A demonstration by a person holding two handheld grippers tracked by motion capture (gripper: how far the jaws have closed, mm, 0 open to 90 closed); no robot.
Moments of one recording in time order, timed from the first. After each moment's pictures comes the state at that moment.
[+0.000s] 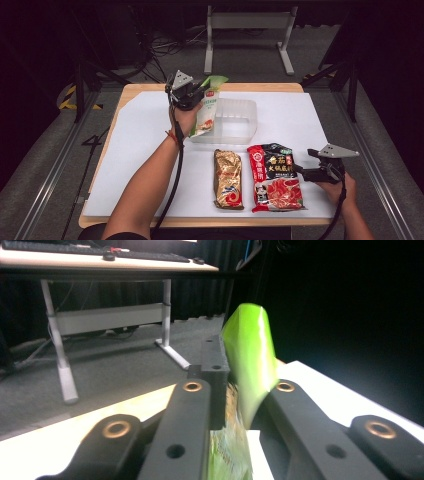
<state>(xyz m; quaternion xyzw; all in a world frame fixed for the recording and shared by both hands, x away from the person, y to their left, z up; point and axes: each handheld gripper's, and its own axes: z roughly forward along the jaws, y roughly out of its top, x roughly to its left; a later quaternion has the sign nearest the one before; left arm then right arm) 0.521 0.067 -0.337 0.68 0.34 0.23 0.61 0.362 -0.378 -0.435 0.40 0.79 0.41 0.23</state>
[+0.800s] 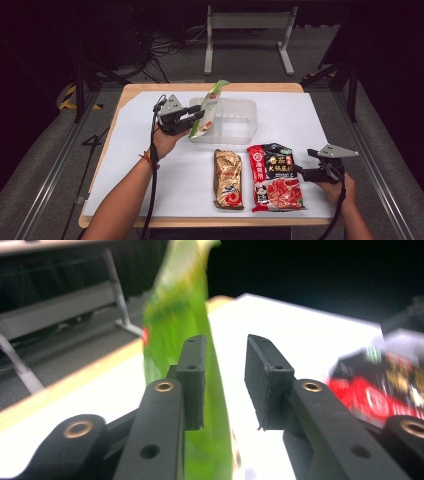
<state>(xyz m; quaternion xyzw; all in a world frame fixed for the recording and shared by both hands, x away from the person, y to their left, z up) 0.469 0.107 -0.370 0.78 0.23 0.18 0.55 0.362 -0.377 -0.435 0.40 0.79 0.40 0.23</state>
